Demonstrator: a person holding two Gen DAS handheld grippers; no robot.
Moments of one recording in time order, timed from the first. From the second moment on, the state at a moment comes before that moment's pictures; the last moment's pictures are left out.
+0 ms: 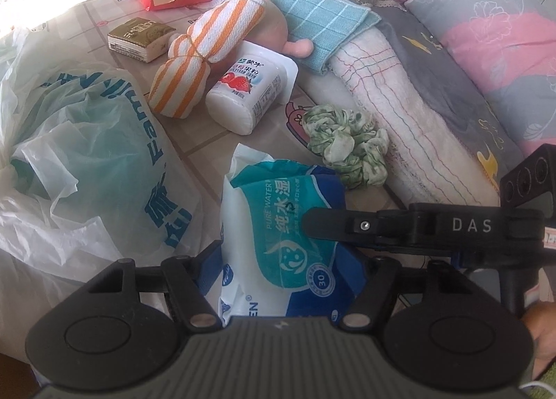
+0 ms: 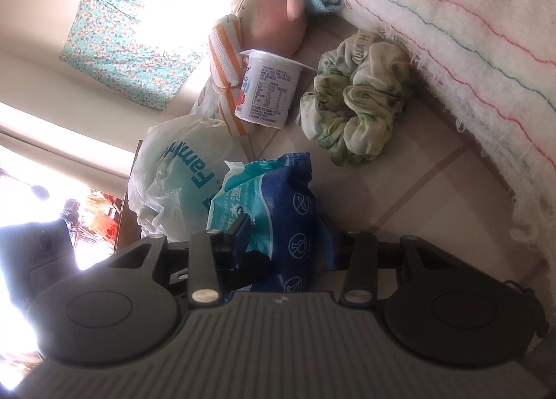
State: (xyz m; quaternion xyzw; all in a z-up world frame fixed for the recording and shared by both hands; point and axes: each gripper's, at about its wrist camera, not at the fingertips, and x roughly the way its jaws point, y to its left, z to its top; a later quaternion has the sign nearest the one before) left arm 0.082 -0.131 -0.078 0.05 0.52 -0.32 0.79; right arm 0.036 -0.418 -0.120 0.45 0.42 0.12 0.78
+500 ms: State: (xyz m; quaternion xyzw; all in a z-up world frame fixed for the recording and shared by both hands) left arm 0.073 -0.124 -0.028 0.06 0.46 -0.32 0.83; right arm 0.041 -0.409 -0.067 0.44 0.39 0.12 0.80
